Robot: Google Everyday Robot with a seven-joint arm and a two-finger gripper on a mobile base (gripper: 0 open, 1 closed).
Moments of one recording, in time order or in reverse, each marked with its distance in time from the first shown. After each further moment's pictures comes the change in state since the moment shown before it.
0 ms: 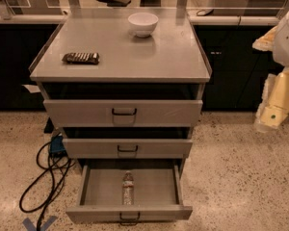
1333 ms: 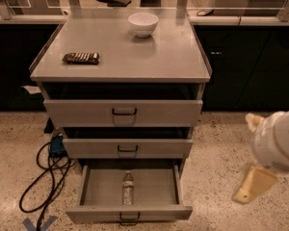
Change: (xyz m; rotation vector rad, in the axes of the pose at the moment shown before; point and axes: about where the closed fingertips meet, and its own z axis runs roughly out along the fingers) arm 0.050 0.083 0.127 0.071 0.000 0.090
